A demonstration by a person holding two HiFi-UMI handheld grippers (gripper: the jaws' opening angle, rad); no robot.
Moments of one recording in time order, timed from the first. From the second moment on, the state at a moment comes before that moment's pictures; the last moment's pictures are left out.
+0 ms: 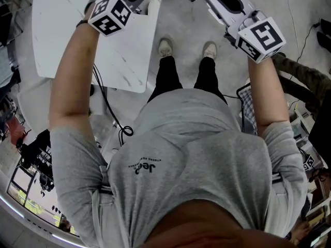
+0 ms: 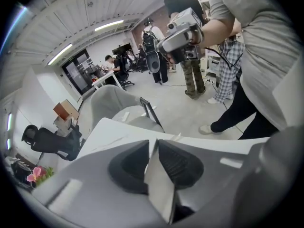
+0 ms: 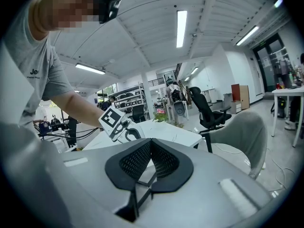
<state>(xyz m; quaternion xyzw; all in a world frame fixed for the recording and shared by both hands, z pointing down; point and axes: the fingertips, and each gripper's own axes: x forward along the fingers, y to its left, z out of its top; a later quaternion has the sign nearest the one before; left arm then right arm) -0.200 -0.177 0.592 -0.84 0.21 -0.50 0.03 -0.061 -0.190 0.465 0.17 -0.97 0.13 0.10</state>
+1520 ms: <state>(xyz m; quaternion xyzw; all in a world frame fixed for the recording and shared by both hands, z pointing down) -0.115 -0.187 0.327 -0.90 0.41 -0.17 -0.03 0.047 -0.211 0.272 0.25 -0.96 0.04 0.06</state>
